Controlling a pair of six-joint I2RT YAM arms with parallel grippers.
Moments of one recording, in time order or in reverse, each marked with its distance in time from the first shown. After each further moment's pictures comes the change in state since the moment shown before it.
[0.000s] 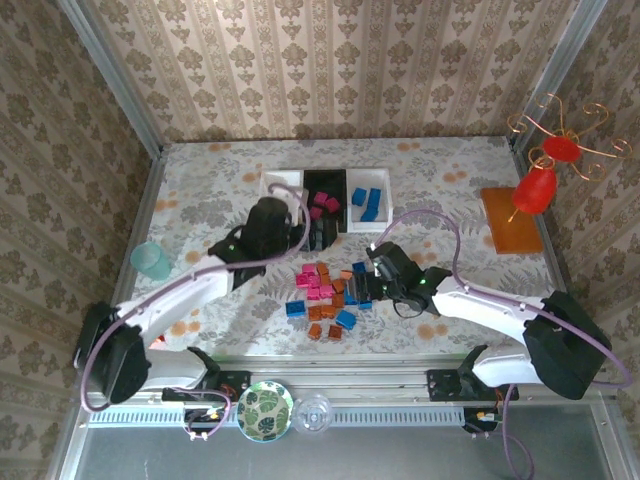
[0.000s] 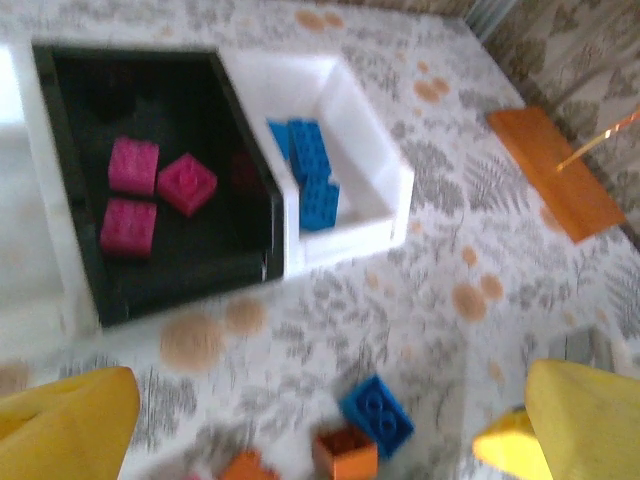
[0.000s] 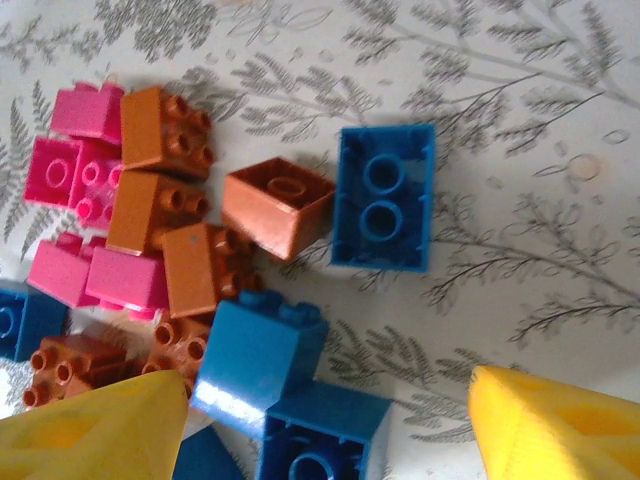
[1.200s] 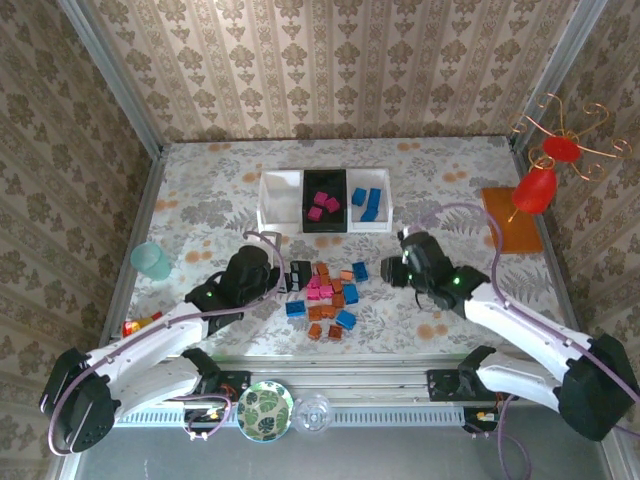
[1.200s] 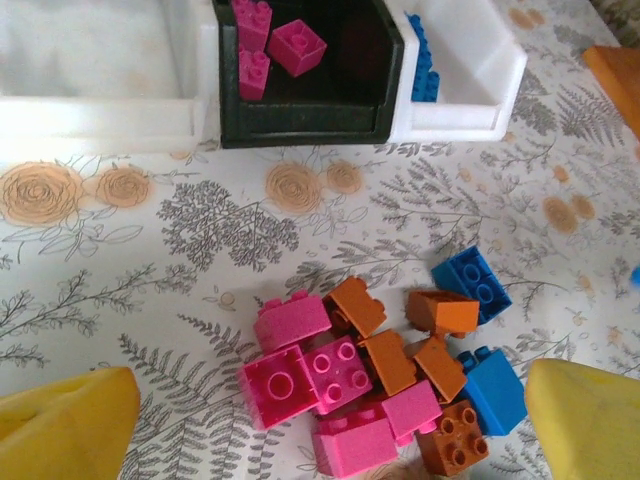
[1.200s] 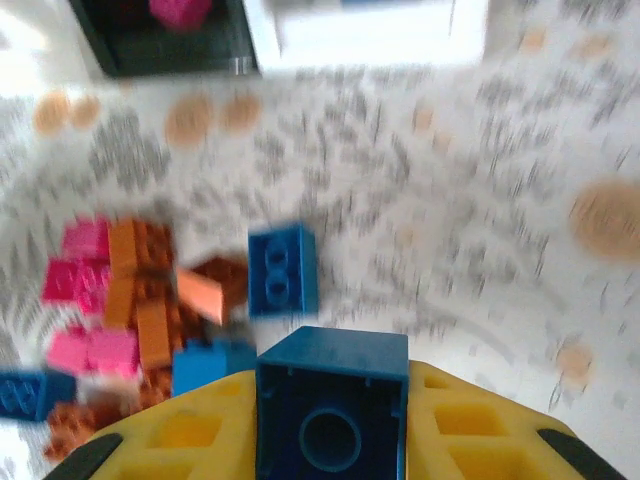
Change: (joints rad) left arm -0.037 -0.294 -0.340 -0.033 -0.129 -0.074; right arm -0.183 -0.217 0.055 -0.147 0.053 -0.017
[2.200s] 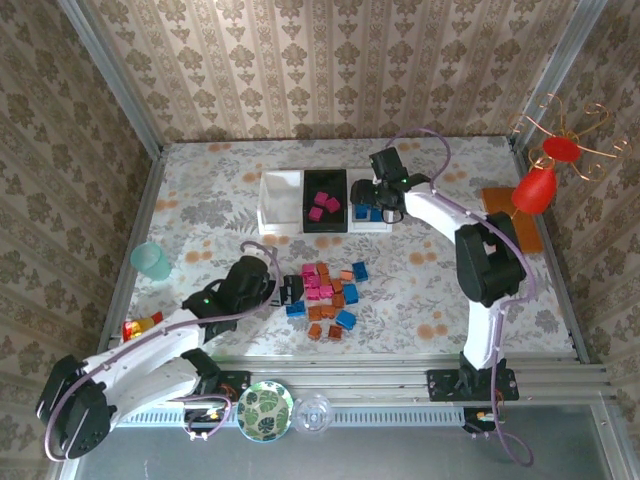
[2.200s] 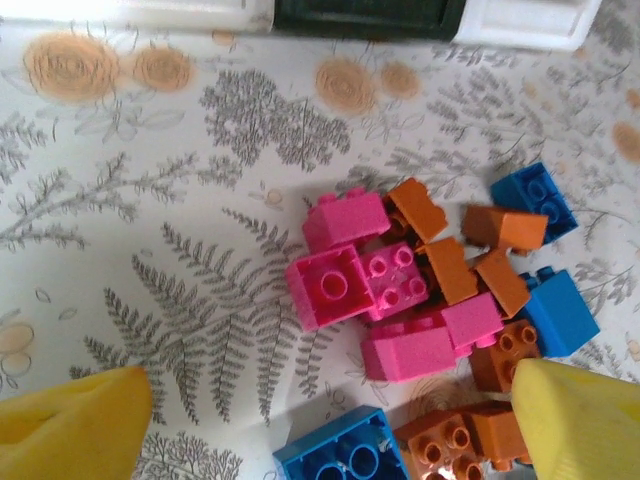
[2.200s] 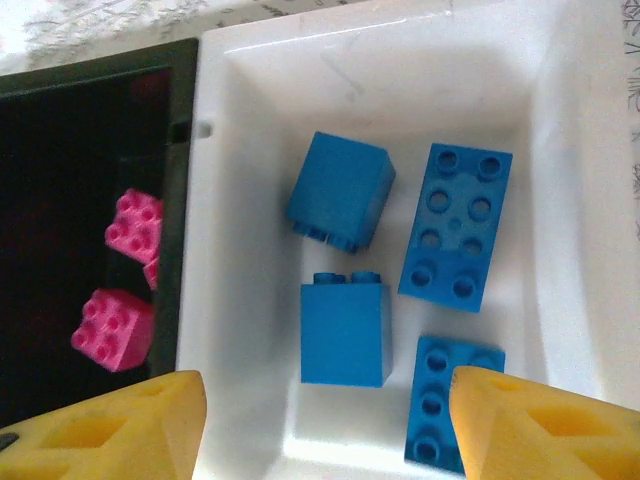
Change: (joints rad) left arm -0.014 -0.038 -0.053 -0.139 0.008 -0.042; right arm -0.193 0.834 0.752 -0.007 -0.086 -0.067
